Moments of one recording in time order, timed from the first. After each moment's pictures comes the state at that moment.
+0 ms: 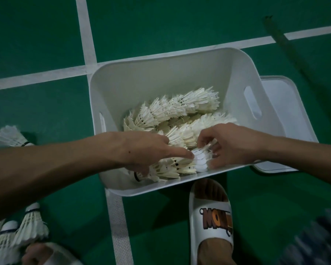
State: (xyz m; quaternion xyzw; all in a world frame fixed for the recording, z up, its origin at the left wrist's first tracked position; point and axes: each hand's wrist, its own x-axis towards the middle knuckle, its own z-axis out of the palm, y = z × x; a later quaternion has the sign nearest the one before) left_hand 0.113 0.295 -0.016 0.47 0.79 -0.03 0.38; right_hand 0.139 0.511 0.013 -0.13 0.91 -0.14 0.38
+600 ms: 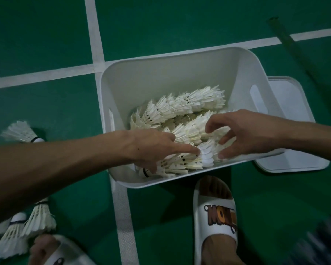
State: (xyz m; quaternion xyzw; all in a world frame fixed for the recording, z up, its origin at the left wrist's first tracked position) left_hand 0.120 0.298 -0.014 0.47 0.81 -0.03 0.35; right_hand 0.133 0.513 0.040 -0.13 0.90 -0.16 0.39
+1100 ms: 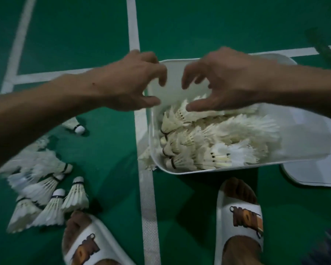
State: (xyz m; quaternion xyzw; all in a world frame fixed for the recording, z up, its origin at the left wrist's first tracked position) left_hand 0.085 0.194 0.067 0.28 0.95 0.06 0.13; right_hand 0.092 0.402 0.097 -0.30 0.93 -0.10 0.17
